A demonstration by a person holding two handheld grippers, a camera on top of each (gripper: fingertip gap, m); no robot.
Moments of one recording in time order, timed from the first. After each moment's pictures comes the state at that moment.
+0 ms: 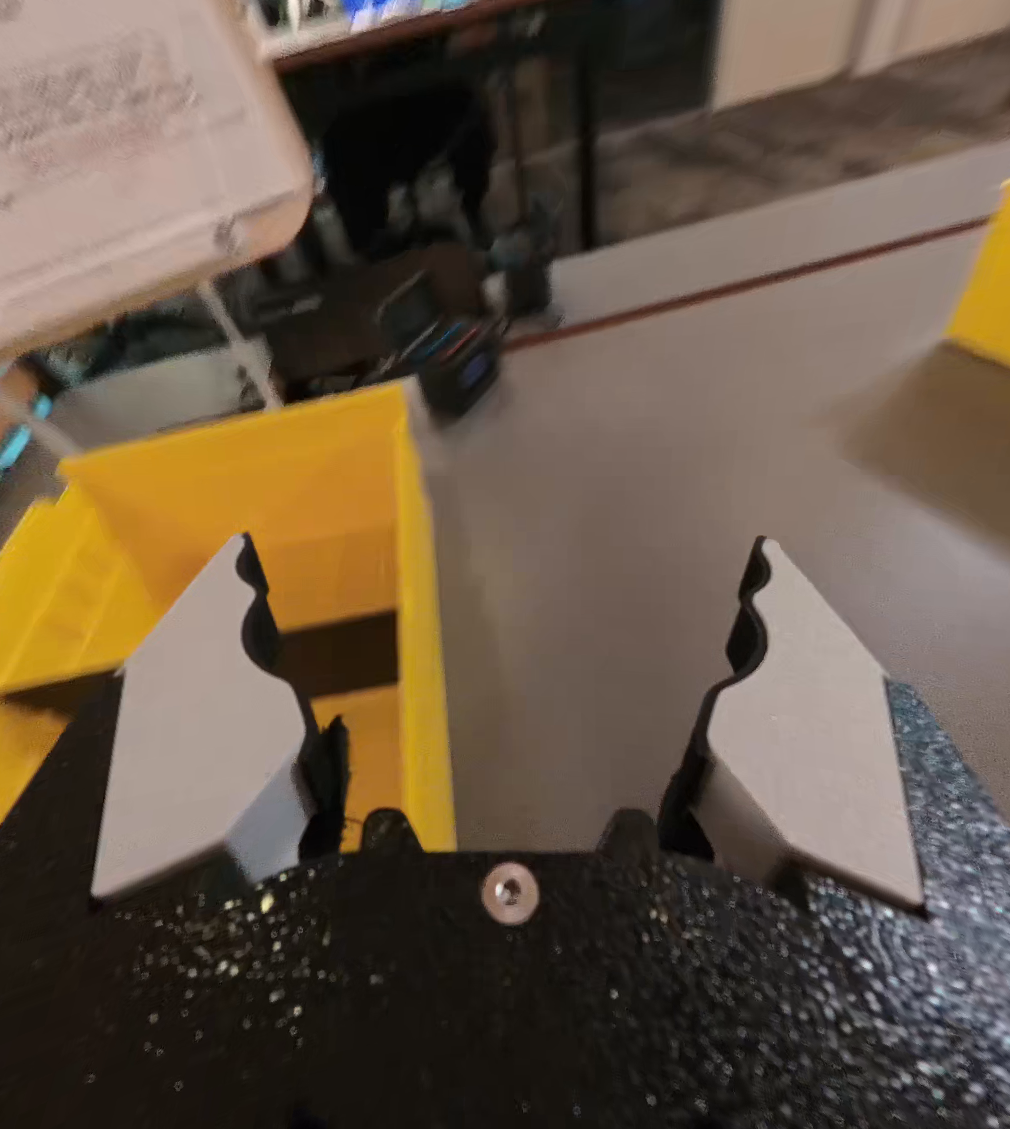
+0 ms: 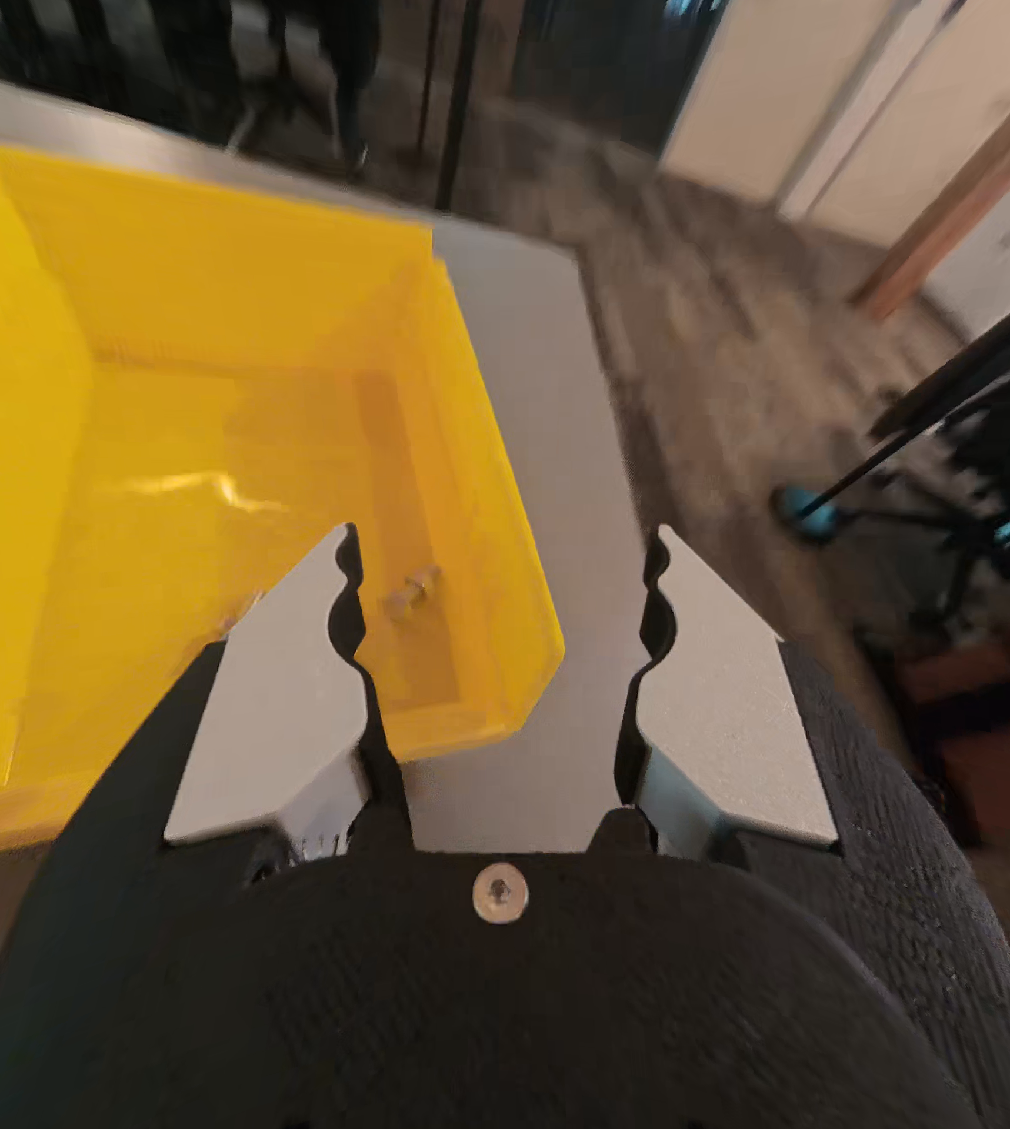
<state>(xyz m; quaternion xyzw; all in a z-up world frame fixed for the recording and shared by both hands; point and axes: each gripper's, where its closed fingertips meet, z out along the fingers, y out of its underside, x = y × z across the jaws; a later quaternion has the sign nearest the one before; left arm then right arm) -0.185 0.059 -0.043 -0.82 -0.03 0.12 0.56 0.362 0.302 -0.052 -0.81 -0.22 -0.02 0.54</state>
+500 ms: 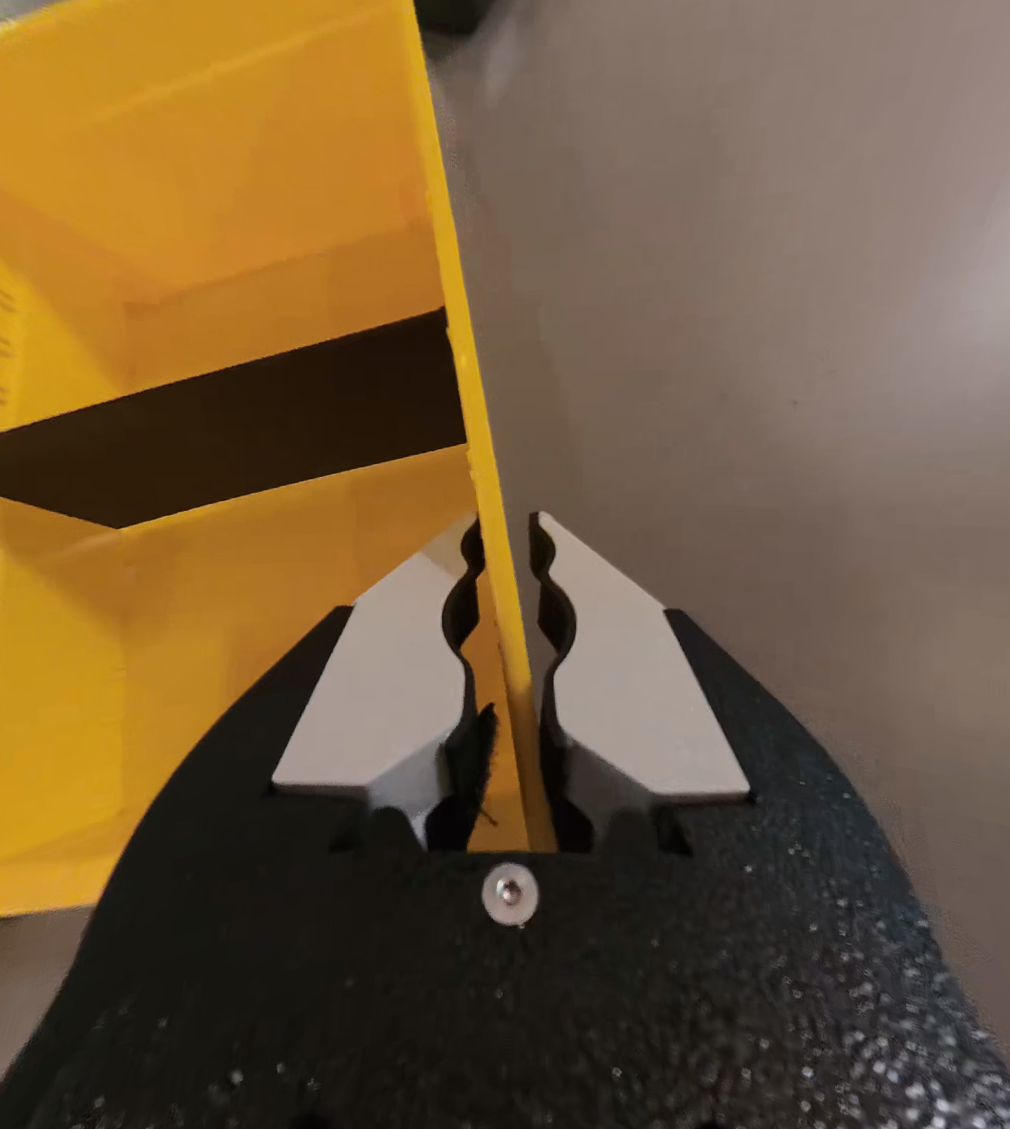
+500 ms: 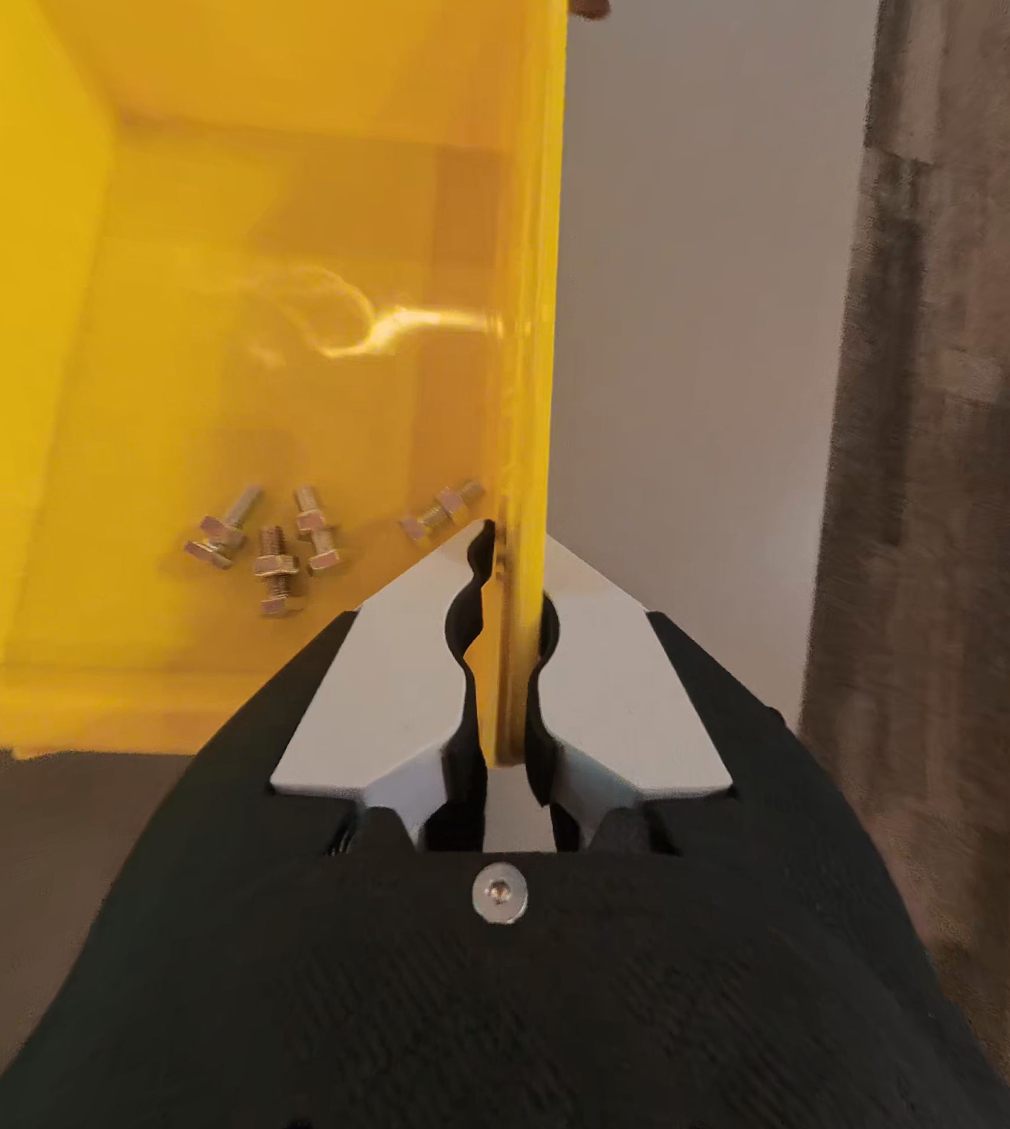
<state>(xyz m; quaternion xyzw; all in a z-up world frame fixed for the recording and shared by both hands) -0.224 0.000 -0.134 -0.92 -0.03 0.11 0.38 0.354 0.324 -0.129 -0.88 -0.30 0.09 0.36</state>
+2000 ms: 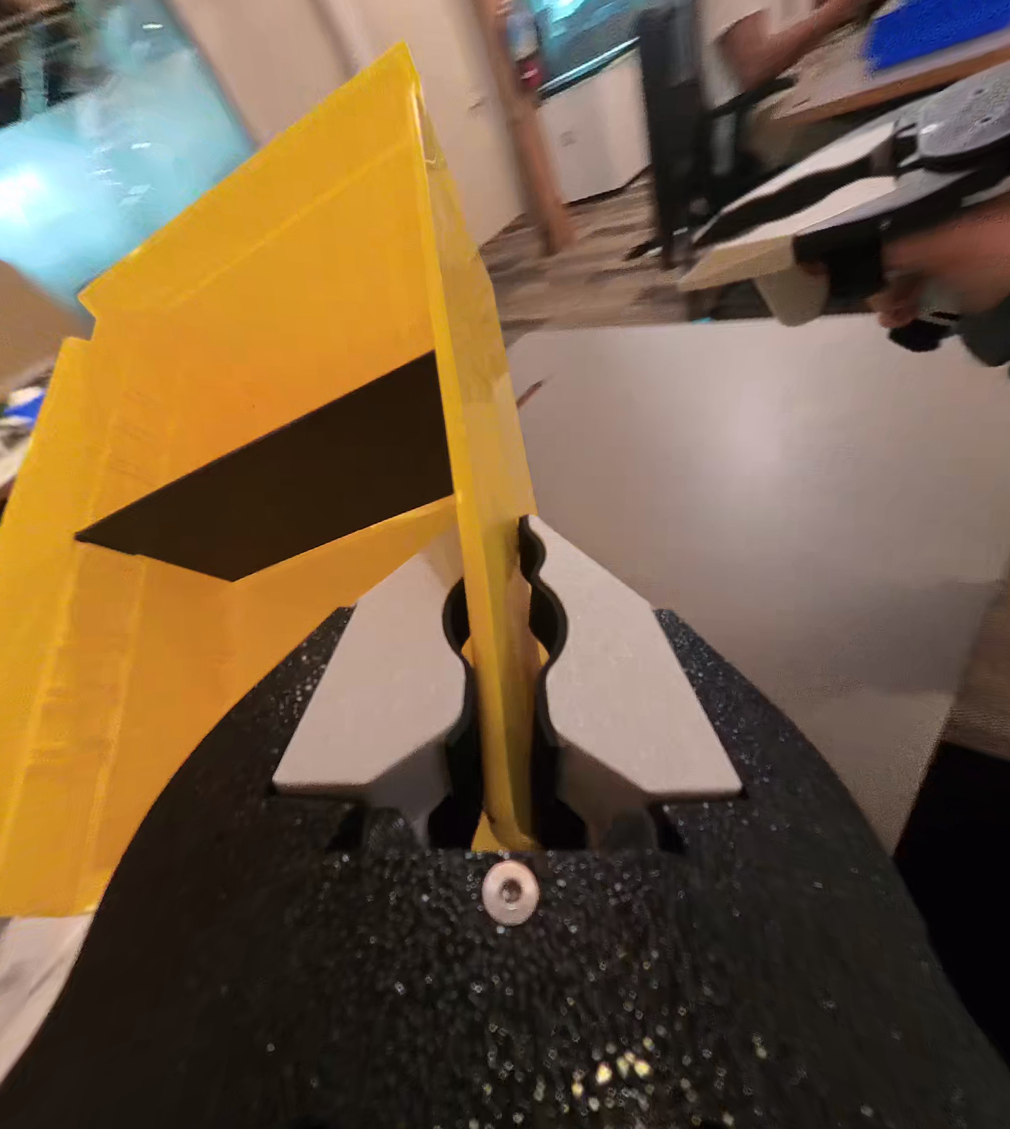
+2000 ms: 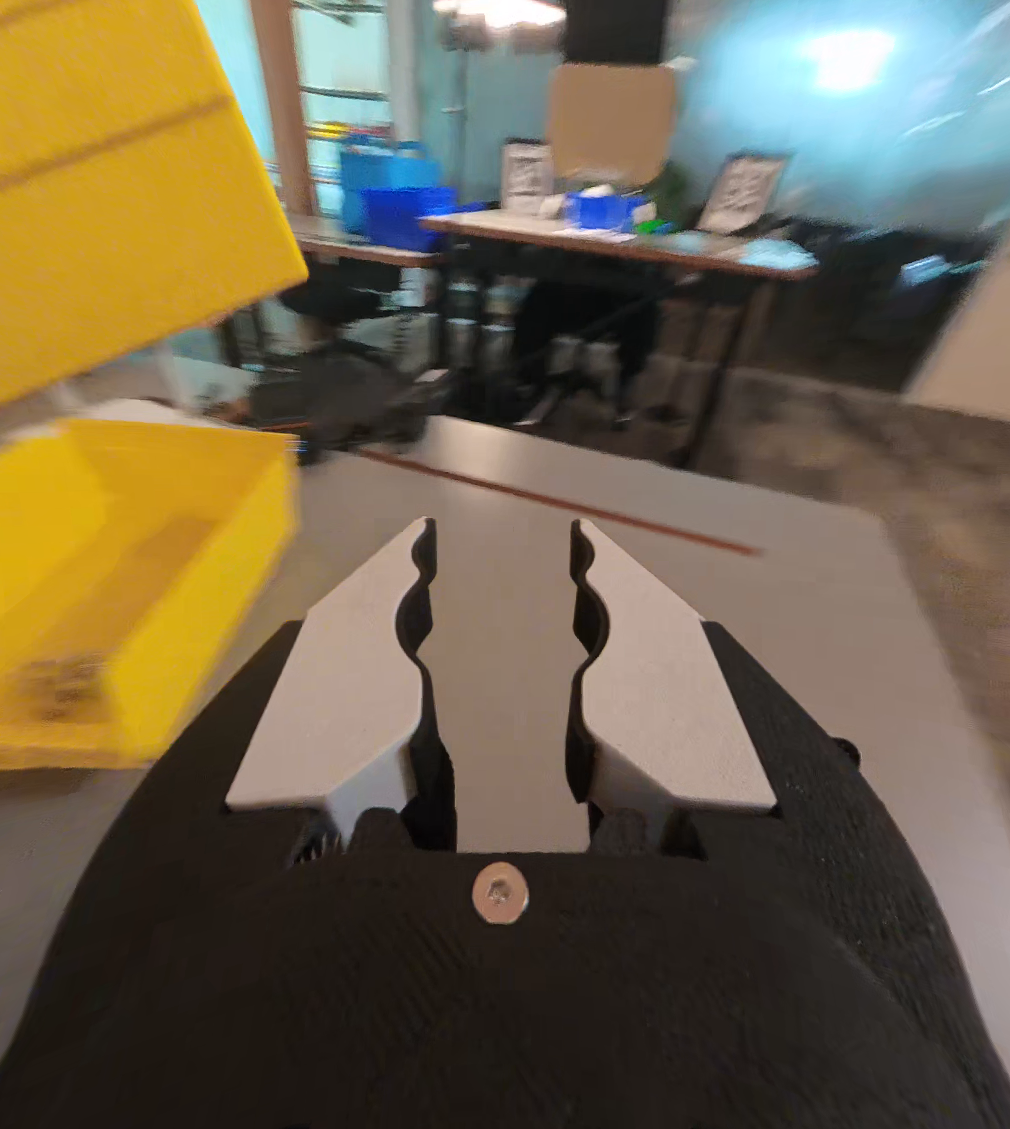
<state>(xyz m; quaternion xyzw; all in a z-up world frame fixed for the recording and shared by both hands) 0.006 0.018 0.083 -0.72 0.29 0.02 0.63 0.189 0.177 0.052 -0.69 -0.29 0.20 0.64</state>
